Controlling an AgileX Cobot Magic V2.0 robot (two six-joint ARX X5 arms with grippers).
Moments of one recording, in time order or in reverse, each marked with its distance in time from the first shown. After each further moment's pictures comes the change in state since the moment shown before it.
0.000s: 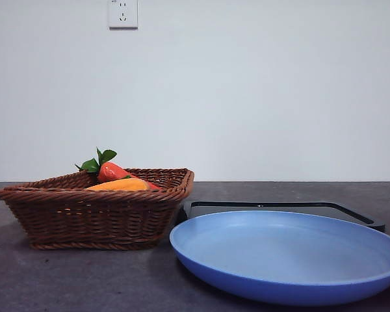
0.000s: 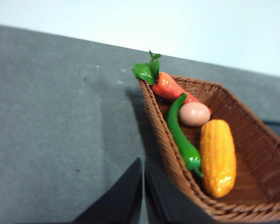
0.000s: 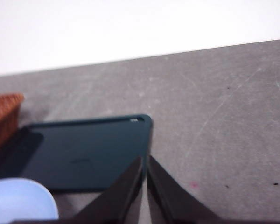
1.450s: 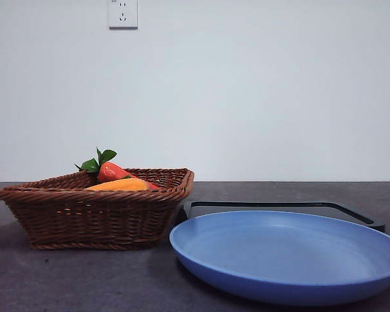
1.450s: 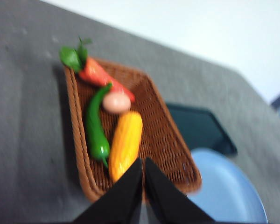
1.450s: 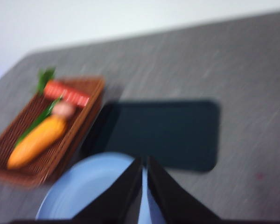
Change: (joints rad) left arm 0.000 0.358 0.484 -0.362 0.284 -0.046; right arm 0.003 0.428 0.612 -0.496 -0.291 -0.032
